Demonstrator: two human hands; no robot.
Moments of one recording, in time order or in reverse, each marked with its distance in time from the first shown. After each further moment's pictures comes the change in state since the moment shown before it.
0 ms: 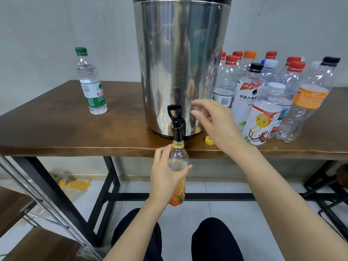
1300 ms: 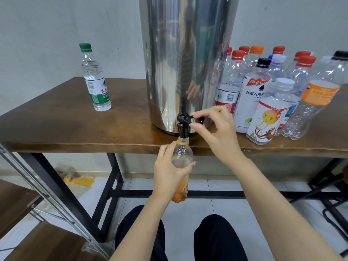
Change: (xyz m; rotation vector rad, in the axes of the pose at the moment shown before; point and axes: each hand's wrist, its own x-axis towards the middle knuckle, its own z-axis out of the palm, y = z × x) left_hand 0.001 -0.003 -0.002 -0.047 0.037 0.055; right_hand -0.030 0.002 0.026 0.161 0.157 -0.061
